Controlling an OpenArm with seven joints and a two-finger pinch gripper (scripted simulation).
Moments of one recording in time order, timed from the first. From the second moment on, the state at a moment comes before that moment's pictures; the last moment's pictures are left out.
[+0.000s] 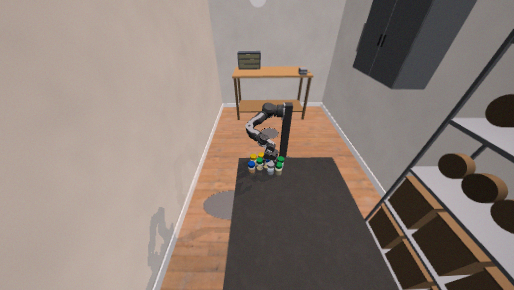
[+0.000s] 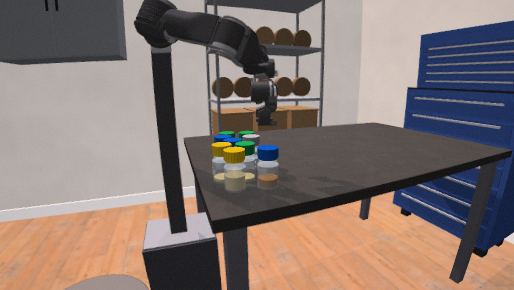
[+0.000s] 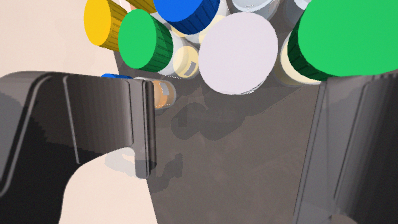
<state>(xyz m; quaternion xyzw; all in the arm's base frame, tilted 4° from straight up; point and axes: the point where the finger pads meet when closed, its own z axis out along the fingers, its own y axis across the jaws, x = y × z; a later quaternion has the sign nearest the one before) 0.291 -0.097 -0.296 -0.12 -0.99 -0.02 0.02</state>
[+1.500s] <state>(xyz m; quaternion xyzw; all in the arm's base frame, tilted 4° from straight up) 0.288 -0.089 -0.380 -0.12 -0.99 -0.03 0.02</state>
